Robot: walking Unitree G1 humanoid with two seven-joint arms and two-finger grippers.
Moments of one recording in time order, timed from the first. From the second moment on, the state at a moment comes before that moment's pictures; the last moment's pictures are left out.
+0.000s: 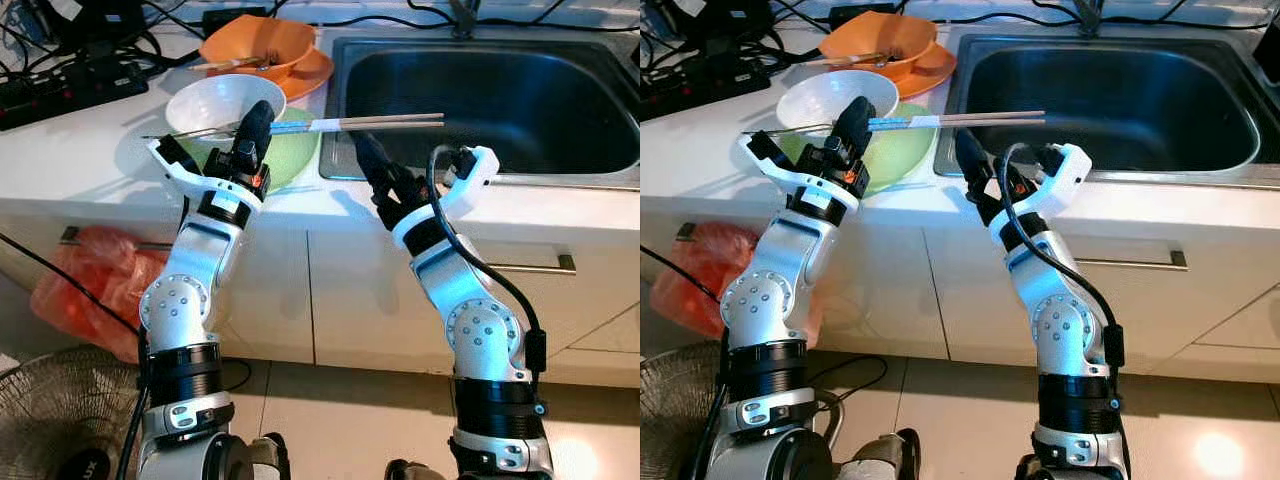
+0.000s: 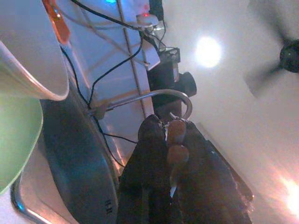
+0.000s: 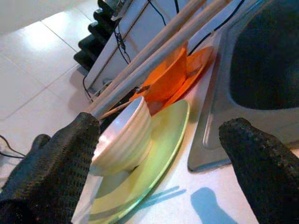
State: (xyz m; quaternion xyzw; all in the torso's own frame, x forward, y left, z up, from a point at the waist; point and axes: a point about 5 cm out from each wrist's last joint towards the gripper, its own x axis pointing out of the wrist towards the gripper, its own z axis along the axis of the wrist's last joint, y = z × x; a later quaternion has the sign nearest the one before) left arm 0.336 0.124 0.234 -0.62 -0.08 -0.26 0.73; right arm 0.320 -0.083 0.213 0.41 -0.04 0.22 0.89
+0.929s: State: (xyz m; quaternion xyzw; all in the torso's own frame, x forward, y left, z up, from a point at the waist) left arm 0.332 0.109 0.223 -0.63 -0.04 -0.26 0.73; right arm 0.320 -0.072 0.226 0.45 -0.07 0.28 0.84
